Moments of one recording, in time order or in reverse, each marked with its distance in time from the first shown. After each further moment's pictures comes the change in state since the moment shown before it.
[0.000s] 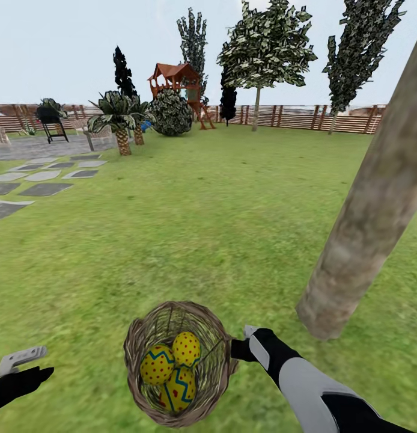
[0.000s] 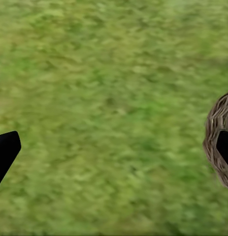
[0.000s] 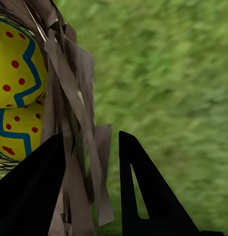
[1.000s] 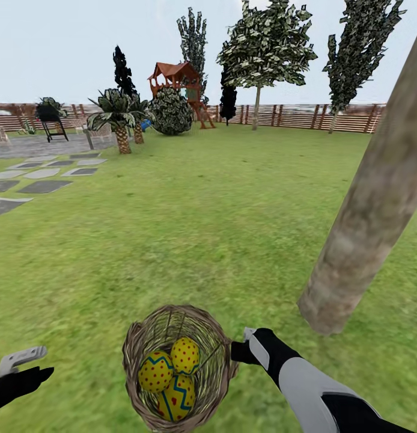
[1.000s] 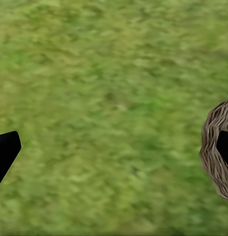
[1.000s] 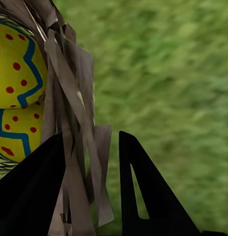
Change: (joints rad) left arm 0.000 0.000 0.000 0.000 0.000 0.000 0.000; right arm 0.000 0.000 0.004 0.000 0.000 0.042 0.000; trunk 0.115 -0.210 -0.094
